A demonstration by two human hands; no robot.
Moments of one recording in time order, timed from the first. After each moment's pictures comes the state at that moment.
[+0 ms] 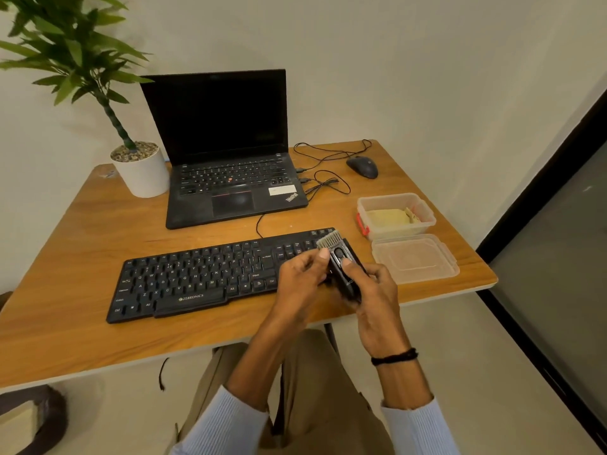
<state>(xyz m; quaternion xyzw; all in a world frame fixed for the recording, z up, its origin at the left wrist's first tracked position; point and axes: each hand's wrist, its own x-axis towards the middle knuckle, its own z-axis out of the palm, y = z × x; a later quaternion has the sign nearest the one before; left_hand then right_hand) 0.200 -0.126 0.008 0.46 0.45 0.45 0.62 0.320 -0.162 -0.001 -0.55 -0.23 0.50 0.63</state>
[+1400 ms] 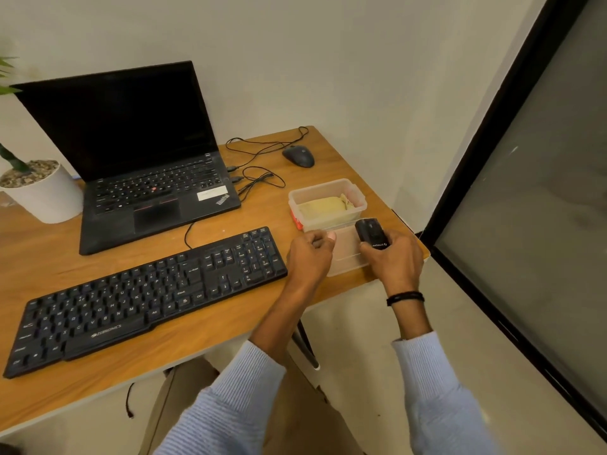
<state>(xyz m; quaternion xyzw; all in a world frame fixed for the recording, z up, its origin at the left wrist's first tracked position) 0.345 -0.089 -0.009 0.57 0.53 0.38 0.50 0.490 -0.134 -0.016 -0.84 -0.37 0.11 0.37</state>
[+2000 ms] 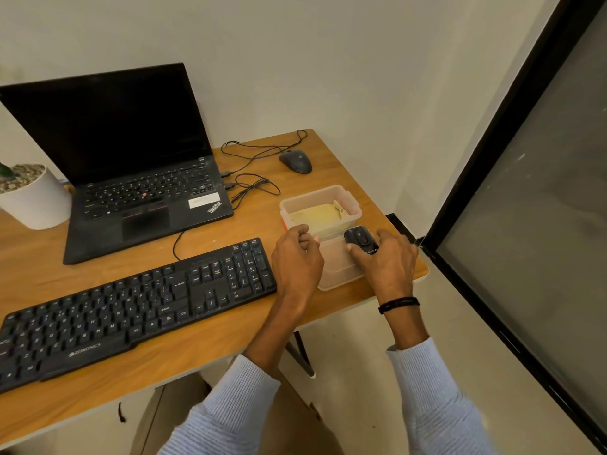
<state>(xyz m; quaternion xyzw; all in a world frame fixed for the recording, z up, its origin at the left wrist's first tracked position) 0.356 -0.068 -0.008 0.62 0.57 0.44 0.32 0.504 -0.106 -0.012 -0.86 -0.42 0.08 0.27</state>
